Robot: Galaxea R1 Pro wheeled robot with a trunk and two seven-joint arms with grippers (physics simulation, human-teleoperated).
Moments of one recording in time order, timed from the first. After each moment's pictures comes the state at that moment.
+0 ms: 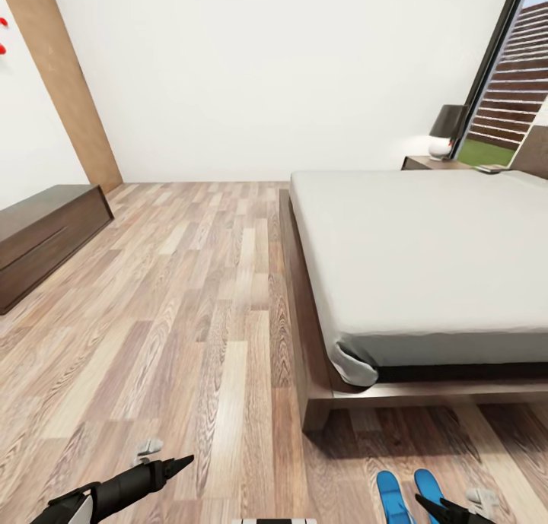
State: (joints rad) left arm -0.46 0.22 0.26 -0.30 0.11 0.13 -1.02; right arm -0.41 -0.42 -0.04 -0.07 -0.43 -0.13 1.03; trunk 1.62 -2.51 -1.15
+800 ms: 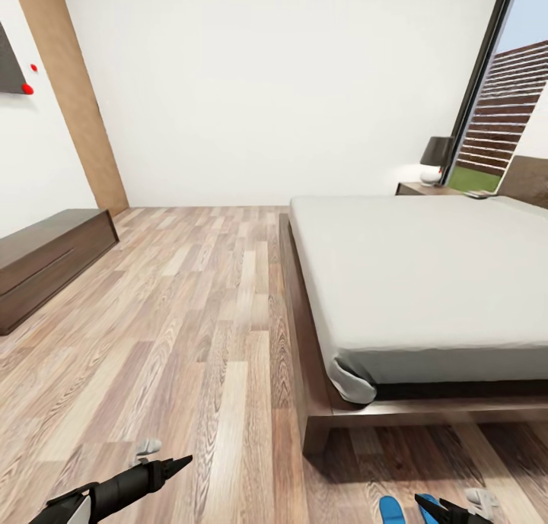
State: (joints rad) left arm -0.46 0.22 0.26 -0.30 0.10 0.13 -1.02; right arm -0.41 -0.42 -0.04 -0.06 -0.43 -0.14 1.03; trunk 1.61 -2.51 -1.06
